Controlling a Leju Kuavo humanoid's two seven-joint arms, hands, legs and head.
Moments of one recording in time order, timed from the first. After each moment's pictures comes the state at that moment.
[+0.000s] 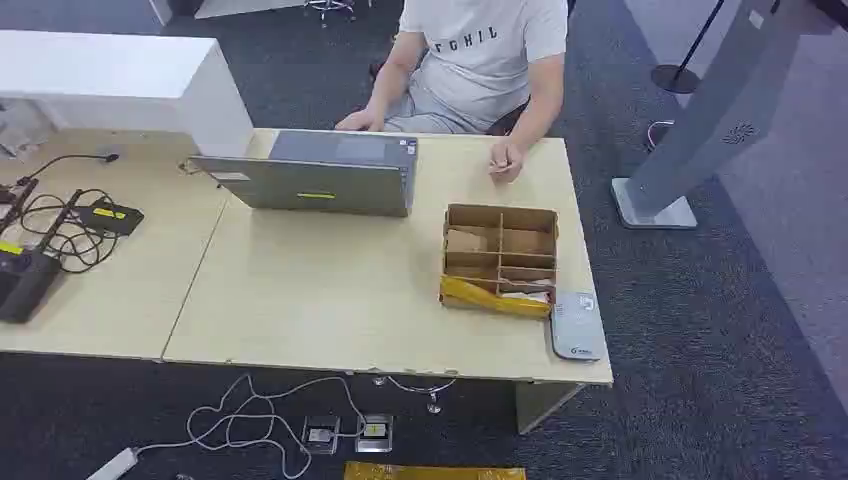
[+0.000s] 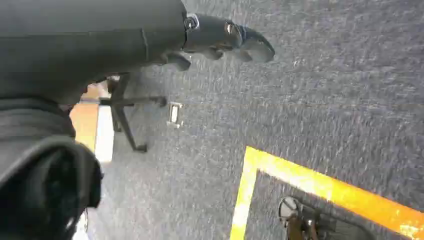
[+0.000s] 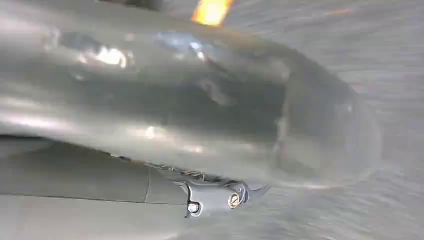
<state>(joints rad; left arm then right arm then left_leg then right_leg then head) -0.17 0.28 -1.24 -0.17 1.29 0.12 0.13 -0.19 -0.37 -0.99 -0.20 0.21 -0.21 -0.04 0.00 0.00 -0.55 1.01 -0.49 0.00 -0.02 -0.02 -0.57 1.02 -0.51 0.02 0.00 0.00</state>
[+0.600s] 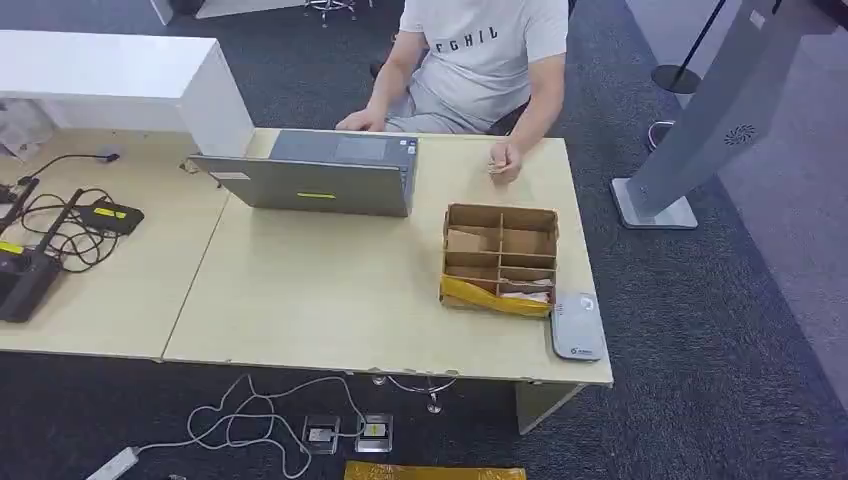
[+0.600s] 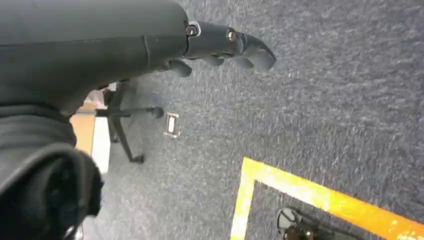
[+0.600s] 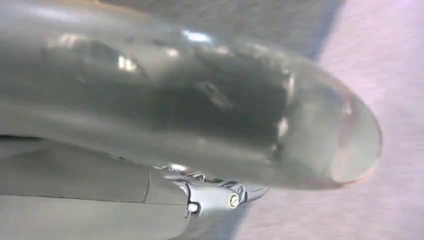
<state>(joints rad) -0.17 0.31 -1.24 -0.17 1.28 0.09 0.11 -0.39 -0.86 -1.11 -0.25 0.12 0.05 -0.06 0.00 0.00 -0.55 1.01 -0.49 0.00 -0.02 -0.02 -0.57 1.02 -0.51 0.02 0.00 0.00</state>
